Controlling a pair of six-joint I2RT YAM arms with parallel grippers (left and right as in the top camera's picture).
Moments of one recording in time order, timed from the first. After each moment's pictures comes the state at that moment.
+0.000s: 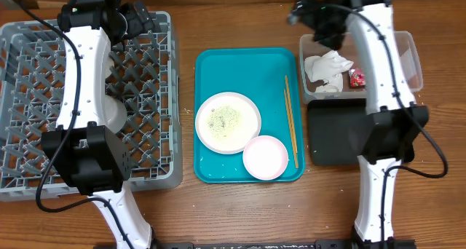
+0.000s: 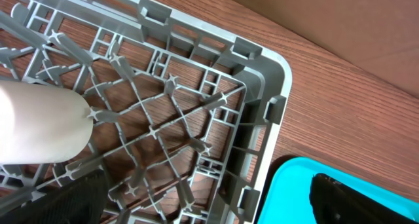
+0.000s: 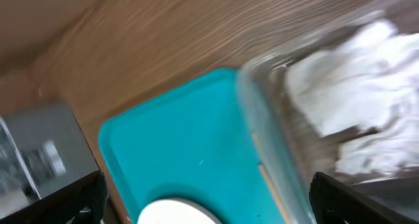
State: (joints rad) left arm 0.09 2.09 2.10 -0.97 0.04 -0.39; right arm 0.13 2.37 2.61 -1.40 -0.20 0.65
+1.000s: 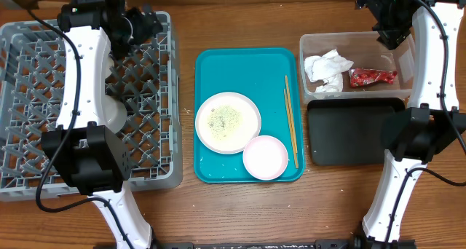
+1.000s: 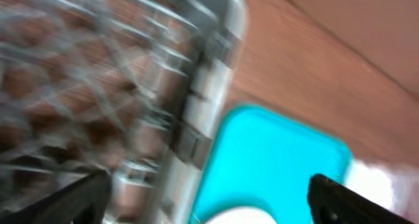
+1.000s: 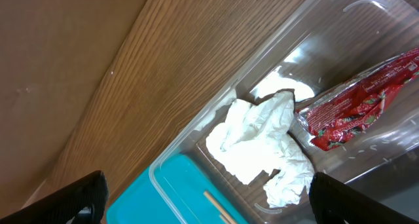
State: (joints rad) left arm 0.09 2.09 2.10 -1.09 0.35 -0.42; right arm -0.14 2.37 2.63 -1.41 -0.20 0.75
